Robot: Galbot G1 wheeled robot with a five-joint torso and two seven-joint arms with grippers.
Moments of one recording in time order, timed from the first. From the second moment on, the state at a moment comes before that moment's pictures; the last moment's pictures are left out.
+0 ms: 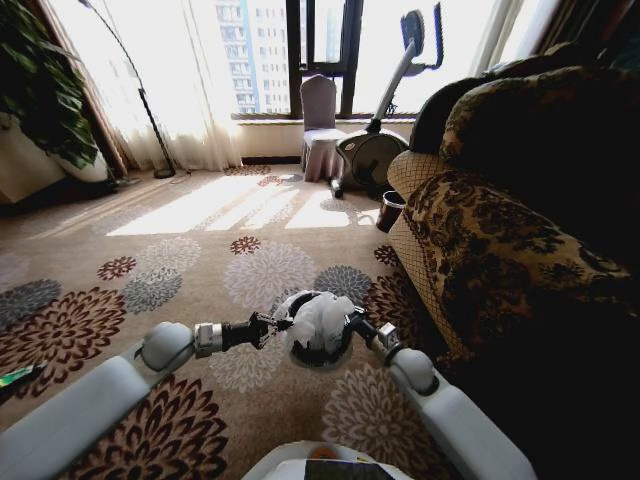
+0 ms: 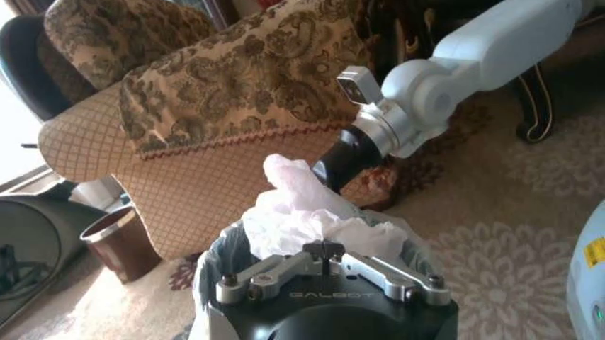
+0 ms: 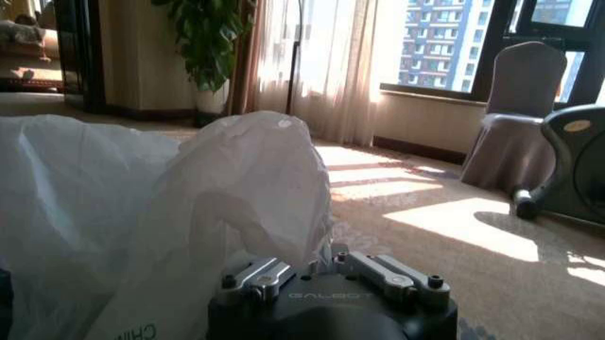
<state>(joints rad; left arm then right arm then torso) 1.14 -0.54 -0.19 -1.94 -0.34 -0.21 0.68 -1.07 1.04 0.02 1.79 0.30 -0.09 -0.12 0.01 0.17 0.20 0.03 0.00</state>
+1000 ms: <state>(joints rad) 1.01 -0.56 -0.07 -1.94 -0.27 -0.23 0.57 -1.09 0.97 0.00 1.83 0.31 -0.10 -0.16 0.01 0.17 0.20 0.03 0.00</state>
